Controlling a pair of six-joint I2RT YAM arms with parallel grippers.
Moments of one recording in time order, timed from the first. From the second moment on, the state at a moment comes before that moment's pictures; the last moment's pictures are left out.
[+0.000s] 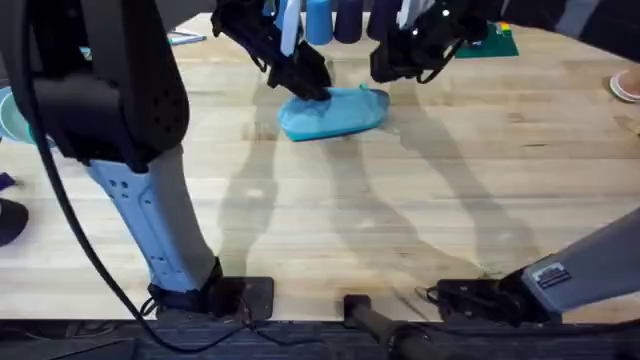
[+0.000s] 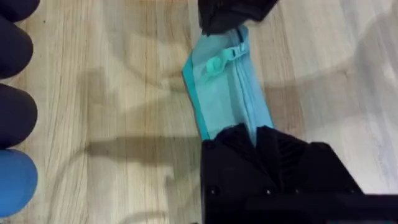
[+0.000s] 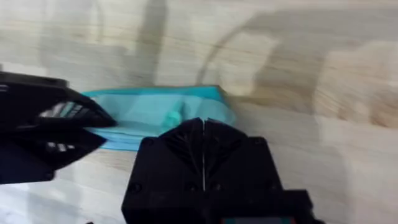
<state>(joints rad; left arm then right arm) -0.14 2.11 1.72 -1.18 0.85 1.49 0.36 1.81 1.48 -0.78 -0.09 0.33</state>
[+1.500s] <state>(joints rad) -0.14 2.11 1.72 -1.18 0.85 1.49 0.29 1.84 1.89 -1.14 -0.10 0.31</state>
